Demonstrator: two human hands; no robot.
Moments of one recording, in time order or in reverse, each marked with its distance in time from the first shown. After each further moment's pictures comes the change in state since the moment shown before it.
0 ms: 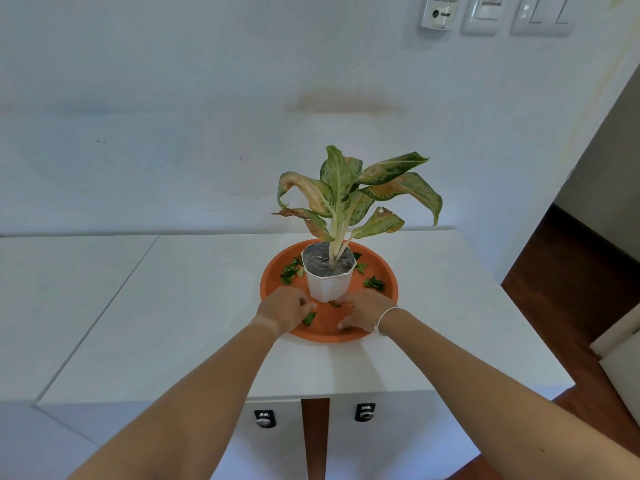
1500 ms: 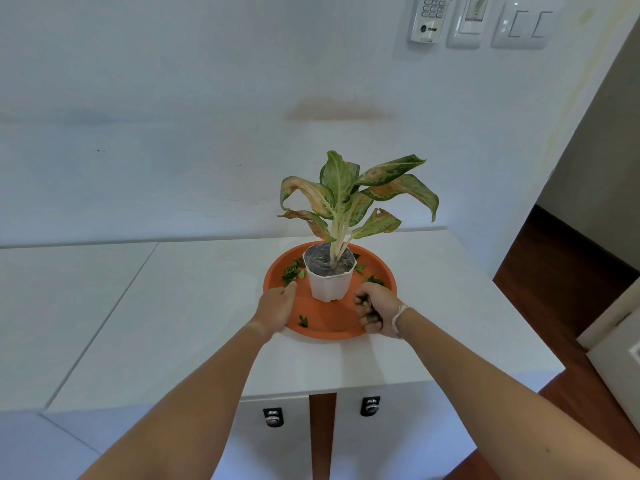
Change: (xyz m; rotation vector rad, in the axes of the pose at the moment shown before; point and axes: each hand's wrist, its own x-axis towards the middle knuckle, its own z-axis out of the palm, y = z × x) left_hand -0.017 -0.006 -0.013 -0.727 0.041 -0.235; right_hand -0.016 0.007 0.005 1.431 -0.082 0.295
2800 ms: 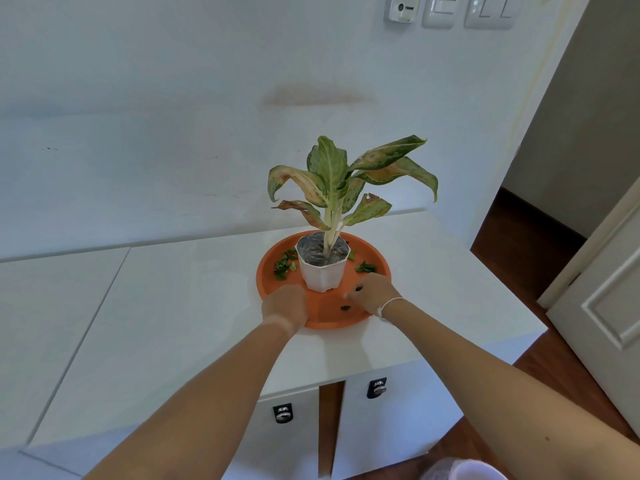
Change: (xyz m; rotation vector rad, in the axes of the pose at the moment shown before) left_hand 0.007 -0.004 0.015 1.005 -0.003 0.324; right_hand 0.000 0.004 0.022 -0.915 0.457 -0.199
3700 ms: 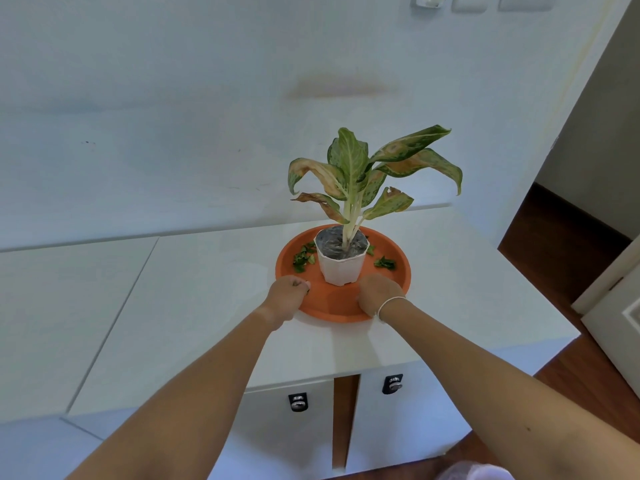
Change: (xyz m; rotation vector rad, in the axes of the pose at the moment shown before) left_hand -0.005 -0.031 -0.011 -0.897 -0.096 -0.179; right_hand 0.008 -0.009 0.026 -0.449 0.062 -0.169
